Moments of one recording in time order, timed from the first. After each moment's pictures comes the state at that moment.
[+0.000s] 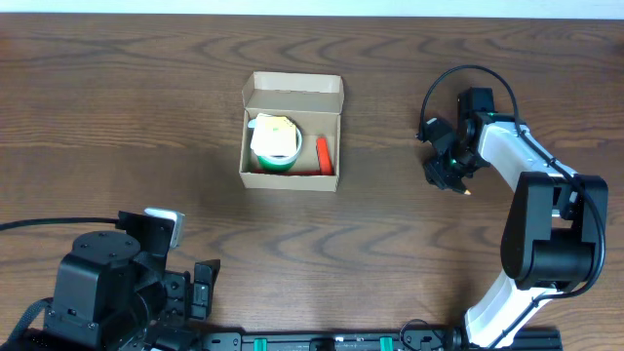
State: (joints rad) left arm -0.34 0.70 1.27 -1.50 0.07 -0.18; right arm -0.05 1.93 1.19 -0.73 -0.07 -0.61
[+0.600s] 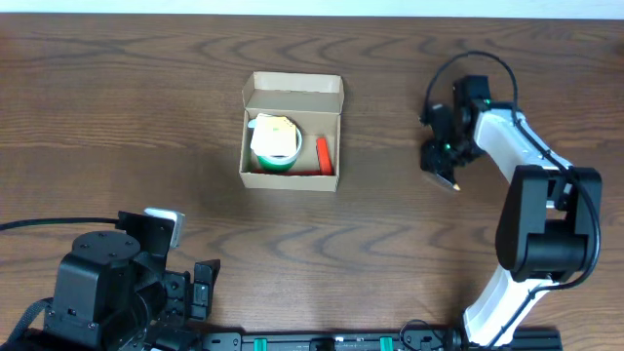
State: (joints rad) left arm -0.34 0.70 1.27 -1.50 0.07 -0.18; right arm 0.00 1.98 1.35 -0.83 -0.08 -0.32
